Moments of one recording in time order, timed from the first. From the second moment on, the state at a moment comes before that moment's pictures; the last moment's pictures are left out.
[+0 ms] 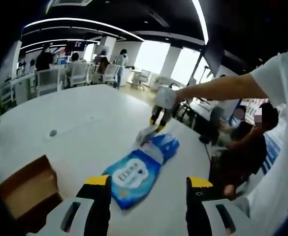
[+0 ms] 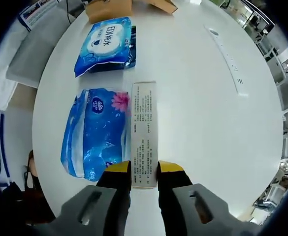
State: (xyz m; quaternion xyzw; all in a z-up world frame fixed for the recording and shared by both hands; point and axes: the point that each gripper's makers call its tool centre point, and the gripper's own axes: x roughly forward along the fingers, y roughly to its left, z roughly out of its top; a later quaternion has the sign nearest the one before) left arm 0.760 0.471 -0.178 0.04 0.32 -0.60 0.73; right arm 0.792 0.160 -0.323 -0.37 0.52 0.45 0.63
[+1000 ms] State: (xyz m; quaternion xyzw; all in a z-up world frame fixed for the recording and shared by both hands) left arm 0.753 0.490 -0.159 0.03 0.29 -0.59 0.75; right arm 0.790 0.171 -0.263 -0.36 0.51 0.40 0.67
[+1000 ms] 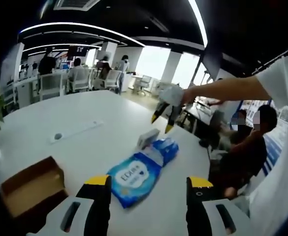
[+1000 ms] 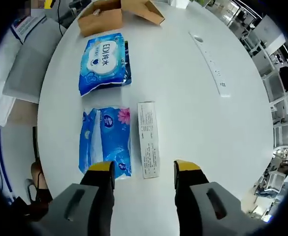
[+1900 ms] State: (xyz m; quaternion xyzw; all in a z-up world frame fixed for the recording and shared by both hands) left arm 0.707 0.591 -0.126 0.04 0.26 -0.58 0.77; right arm 0.747 0.297 -0.185 -0.37 0.46 0.41 0.69
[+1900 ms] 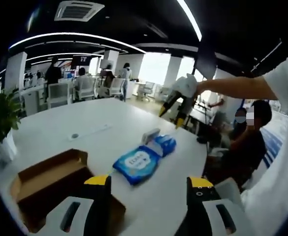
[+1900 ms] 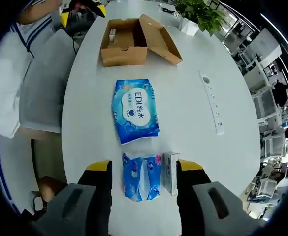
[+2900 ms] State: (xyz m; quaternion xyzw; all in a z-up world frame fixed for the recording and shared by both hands) left arm 0.728 0.760 -0.119 0.04 0.25 -0.54 0.80; right arm 0.759 0.476 -0.174 -0.38 0.43 0.43 0.70
